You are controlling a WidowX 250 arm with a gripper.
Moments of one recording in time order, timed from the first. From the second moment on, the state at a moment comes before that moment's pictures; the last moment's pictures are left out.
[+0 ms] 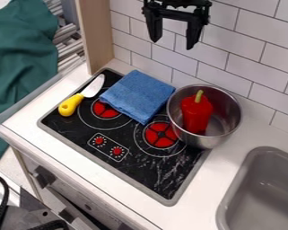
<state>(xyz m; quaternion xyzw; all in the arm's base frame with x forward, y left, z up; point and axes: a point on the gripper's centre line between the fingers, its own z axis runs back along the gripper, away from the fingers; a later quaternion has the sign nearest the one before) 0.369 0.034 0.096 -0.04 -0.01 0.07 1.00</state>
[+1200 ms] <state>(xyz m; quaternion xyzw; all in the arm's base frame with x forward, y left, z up) 0.330 -0.039 0.083 -0.05 -0.08 -0.04 0.99</state>
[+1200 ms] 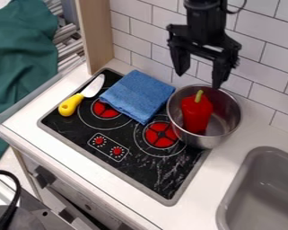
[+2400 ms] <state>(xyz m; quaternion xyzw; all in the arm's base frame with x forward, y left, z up) 0.366 -0.034 0.010 -0.03 -0.03 -0.01 1.00</state>
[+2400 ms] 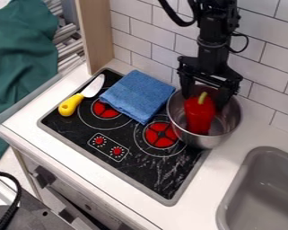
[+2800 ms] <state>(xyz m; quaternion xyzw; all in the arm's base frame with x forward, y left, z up) 0.366 -0.034 0.009 -0.03 -0.03 -0.01 1.00</state>
